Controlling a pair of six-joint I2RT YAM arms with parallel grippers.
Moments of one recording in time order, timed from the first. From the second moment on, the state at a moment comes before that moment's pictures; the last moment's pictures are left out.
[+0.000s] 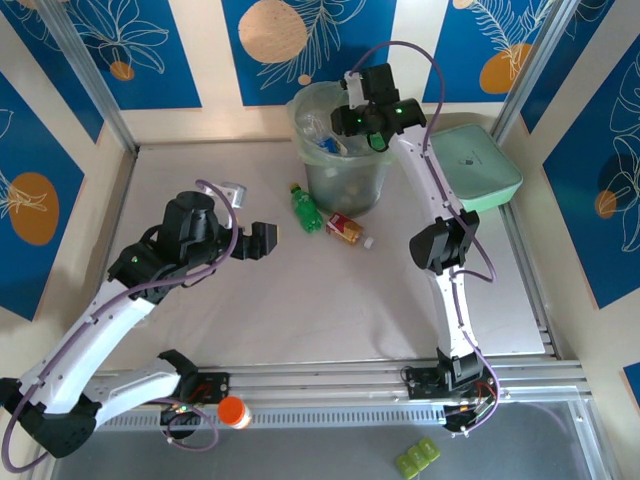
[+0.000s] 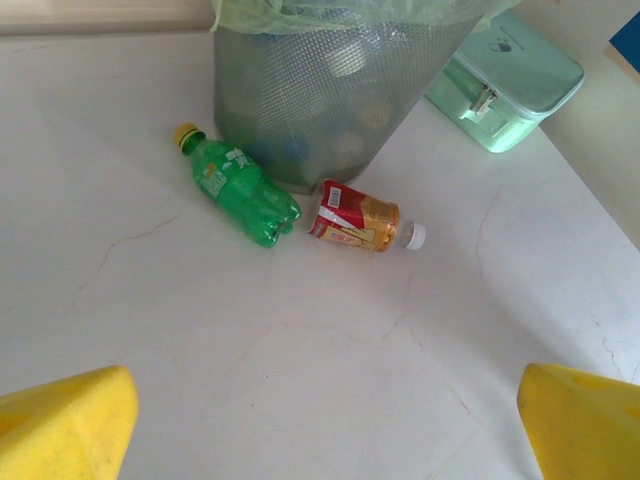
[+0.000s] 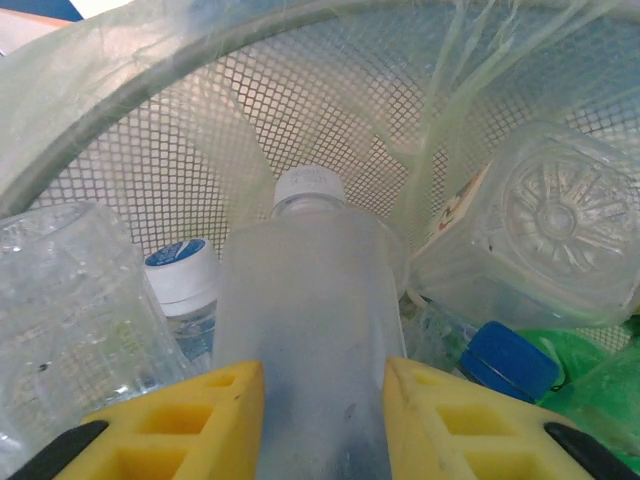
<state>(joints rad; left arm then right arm) -0.62 0.98 1.17 -0.74 0.03 -0.34 0.36 2.33 2.67 -1.02 -0.13 0.08</state>
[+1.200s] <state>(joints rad) -0.62 0.85 1.12 -0.80 -0.02 -0.42 0.34 1.18 0.99 -0.50 -0.22 0.29</state>
